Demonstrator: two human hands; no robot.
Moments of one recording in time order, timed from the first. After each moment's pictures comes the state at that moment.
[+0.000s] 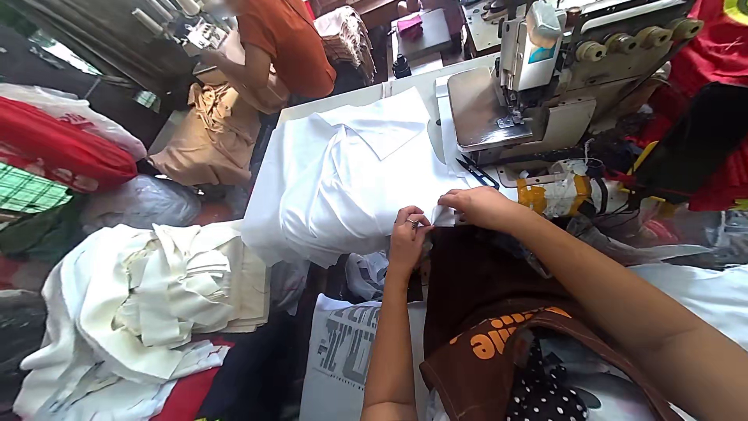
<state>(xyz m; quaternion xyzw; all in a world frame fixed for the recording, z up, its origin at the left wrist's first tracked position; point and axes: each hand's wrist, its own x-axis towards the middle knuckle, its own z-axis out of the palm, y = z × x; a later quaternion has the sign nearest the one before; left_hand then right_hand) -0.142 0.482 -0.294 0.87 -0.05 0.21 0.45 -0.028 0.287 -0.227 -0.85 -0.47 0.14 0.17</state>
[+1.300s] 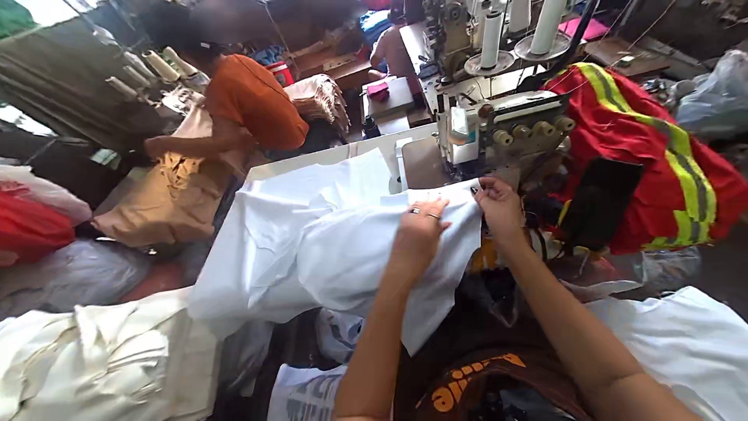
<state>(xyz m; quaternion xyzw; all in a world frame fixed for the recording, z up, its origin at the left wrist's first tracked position) -0.028 0.390 -0.186 0.92 -0.21 0.22 0.25 0.033 0.204 -0.220 -0.73 -0.02 -0.09 0.68</state>
